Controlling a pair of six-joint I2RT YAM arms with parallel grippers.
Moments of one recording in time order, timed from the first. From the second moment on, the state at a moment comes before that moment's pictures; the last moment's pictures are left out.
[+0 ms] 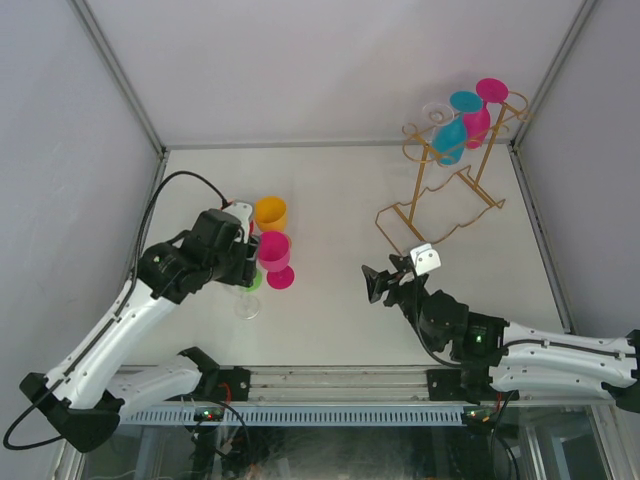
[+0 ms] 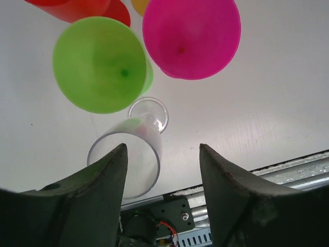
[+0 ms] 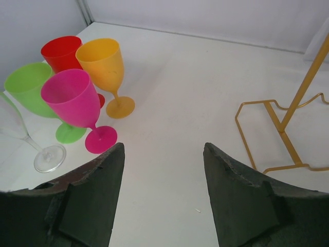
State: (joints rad) left arm -0.63 0.98 1.15 -1.09 -0.22 -0.29; right arm 1.30 0.72 0.52 0.12 0.86 0.15
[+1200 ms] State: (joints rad) left arm -0.63 0.73 1.15 -0.89 -0.24 -0.35; right arm 0.57 0.88 1.15 -0.25 0.43 0.19
